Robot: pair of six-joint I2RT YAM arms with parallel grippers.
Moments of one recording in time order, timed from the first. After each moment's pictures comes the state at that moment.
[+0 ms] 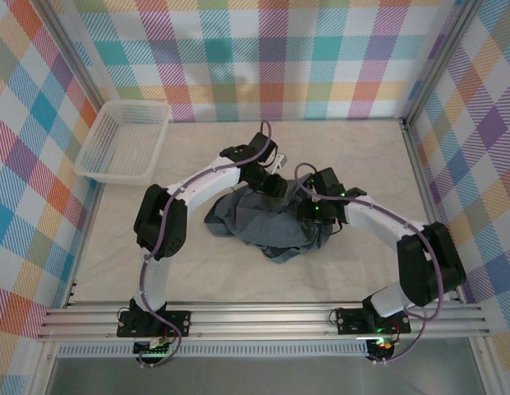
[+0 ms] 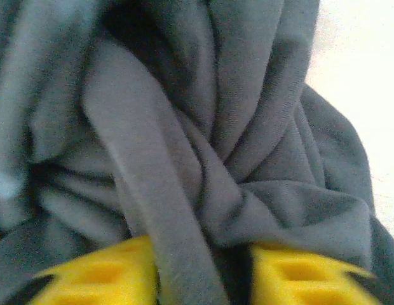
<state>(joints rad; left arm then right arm) -0.65 2.08 1.77 -0.76 0.32 -0.28 0.46 1.51 0.92 -0.51 -0.12 0.49</state>
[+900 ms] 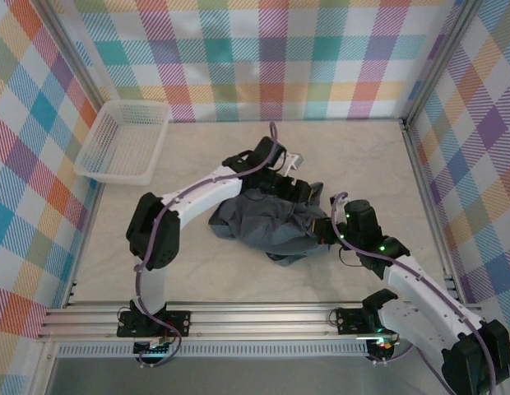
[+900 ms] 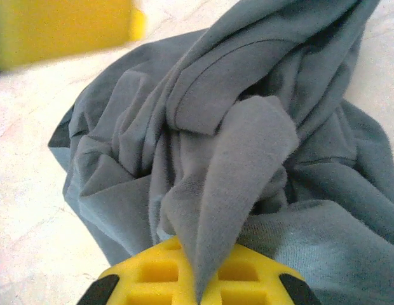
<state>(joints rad) -0.74 1.99 1.68 -0.56 0.42 -0.36 0.46 0.84 0.51 -0.33 -0.22 0.48</state>
